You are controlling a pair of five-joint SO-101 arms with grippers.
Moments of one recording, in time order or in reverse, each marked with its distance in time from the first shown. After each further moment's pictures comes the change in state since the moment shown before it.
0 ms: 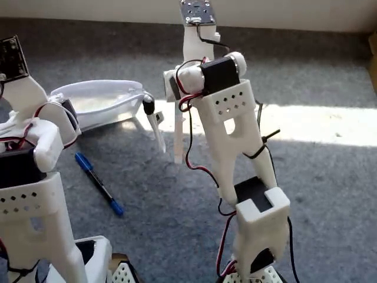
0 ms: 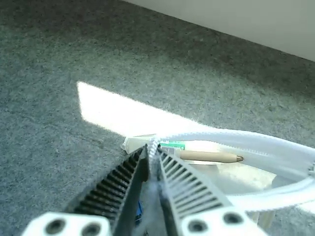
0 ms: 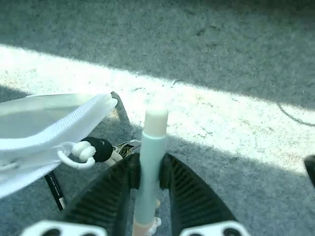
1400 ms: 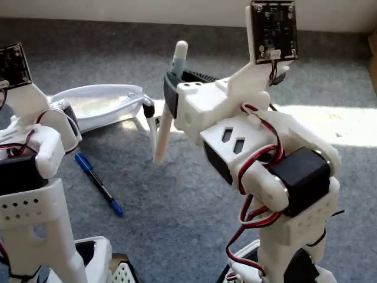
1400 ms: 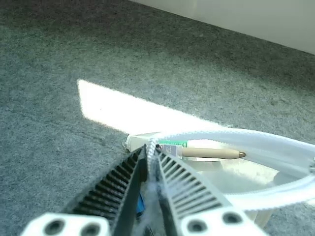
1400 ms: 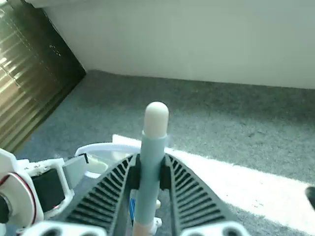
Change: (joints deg) left arm 1.5 -2.1 3.8 -0.4 -1.4; right arm -7.4 -39.1 15.6 -13.3 -6.5
